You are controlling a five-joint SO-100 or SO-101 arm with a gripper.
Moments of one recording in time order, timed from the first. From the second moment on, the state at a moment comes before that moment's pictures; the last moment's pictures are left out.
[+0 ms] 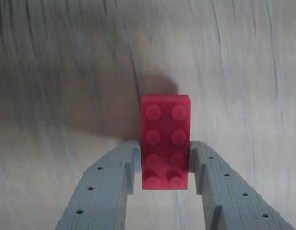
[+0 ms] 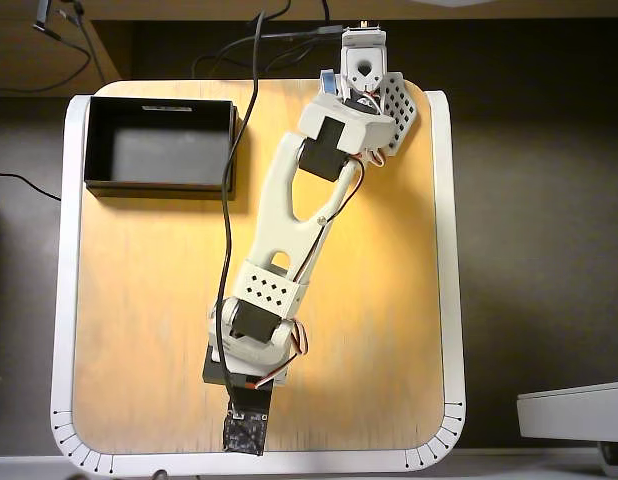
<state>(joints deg) 24.7 58.4 70.3 62.4 194.8</state>
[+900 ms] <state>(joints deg) 38.7 92.9 70.3 82.4 191.3</state>
